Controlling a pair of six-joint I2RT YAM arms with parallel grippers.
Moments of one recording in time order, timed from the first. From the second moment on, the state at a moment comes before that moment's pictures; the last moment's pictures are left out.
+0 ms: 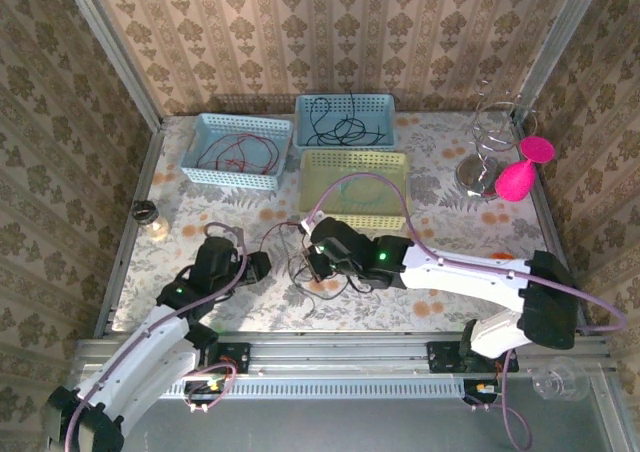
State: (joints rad) left arm -0.52 0.65 0.34 -0.42 0.11 -0.65; right arm 1.09 1.42 1.07 -0.37 0.21 0.36
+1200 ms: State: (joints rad) left arm -0.49 0.60 0.62 -0.33 0.05 -0.55; right arm 0.86 0.89 1.30 -0.56 -0.02 0.34
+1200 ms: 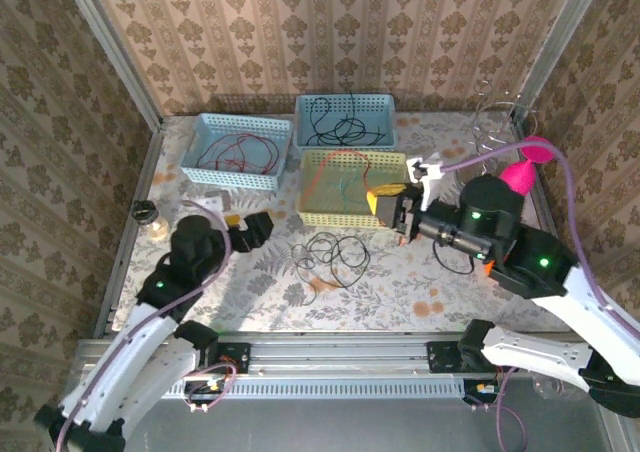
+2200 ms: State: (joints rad) left arm -0.67 0.98 1.01 -0.17 0.31 -0.25; right arm 0.86 0.96 1.26 -0.58 -0.07 0.32
